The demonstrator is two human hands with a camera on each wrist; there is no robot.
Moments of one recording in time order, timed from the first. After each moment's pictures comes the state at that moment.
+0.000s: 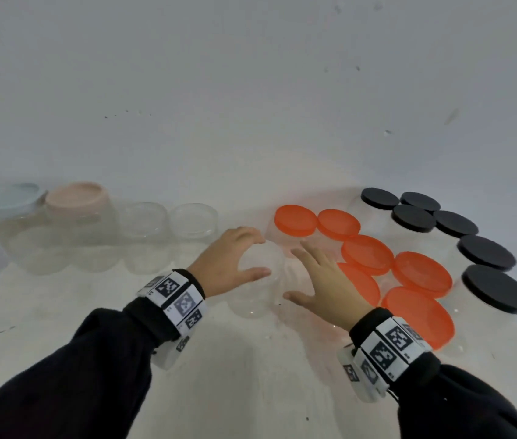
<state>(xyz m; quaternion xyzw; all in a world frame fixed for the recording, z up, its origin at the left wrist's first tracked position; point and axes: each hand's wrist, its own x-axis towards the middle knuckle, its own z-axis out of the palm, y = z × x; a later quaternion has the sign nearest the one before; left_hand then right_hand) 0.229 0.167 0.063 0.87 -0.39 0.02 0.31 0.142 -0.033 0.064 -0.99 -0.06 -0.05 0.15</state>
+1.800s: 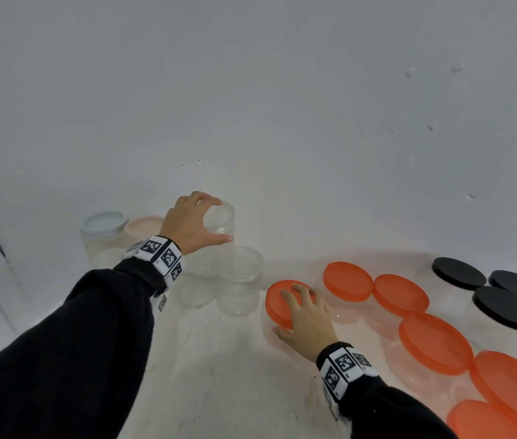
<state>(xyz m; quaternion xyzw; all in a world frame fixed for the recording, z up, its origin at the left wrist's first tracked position) 0.313 0.257 0.134 0.95 -0.08 0.22 0.22 0.248 0.005 0.018 -0.99 -0.14 -0.04 0.08</state>
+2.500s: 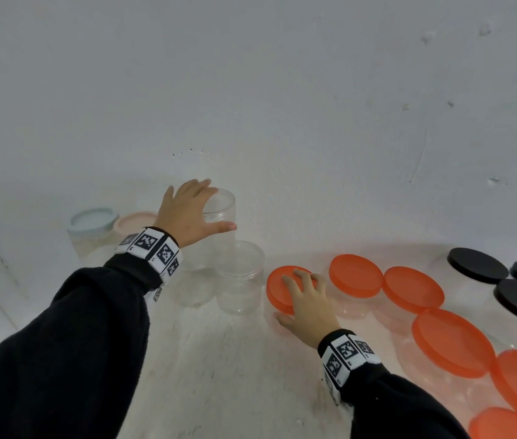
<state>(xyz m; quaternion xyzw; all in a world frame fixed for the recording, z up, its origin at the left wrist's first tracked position) 0.335 0.256 0.136 0.97 -0.08 0.19 0.10 0.280 0.007 0.012 -0.99 -0.14 -0.05 0.09</state>
